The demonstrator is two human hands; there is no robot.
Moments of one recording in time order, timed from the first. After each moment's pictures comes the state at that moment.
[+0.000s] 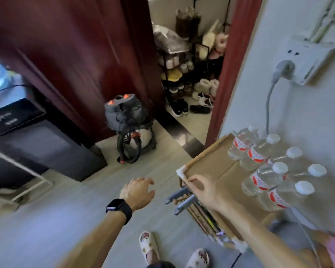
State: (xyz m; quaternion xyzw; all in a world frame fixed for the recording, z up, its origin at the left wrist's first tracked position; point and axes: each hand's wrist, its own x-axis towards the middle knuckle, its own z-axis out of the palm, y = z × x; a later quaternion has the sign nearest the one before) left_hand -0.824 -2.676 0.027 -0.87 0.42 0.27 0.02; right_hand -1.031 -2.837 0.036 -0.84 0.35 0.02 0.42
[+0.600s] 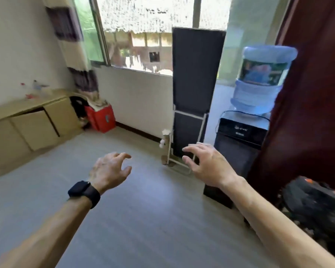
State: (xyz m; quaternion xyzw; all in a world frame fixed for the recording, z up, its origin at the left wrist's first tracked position) left_hand -0.773 -2.083 0.211 -0.99 -0.12 -0.06 -0.07; right_hand -0.690 -2.378 0.244 -0.91 -0.32 -0.07 0.25
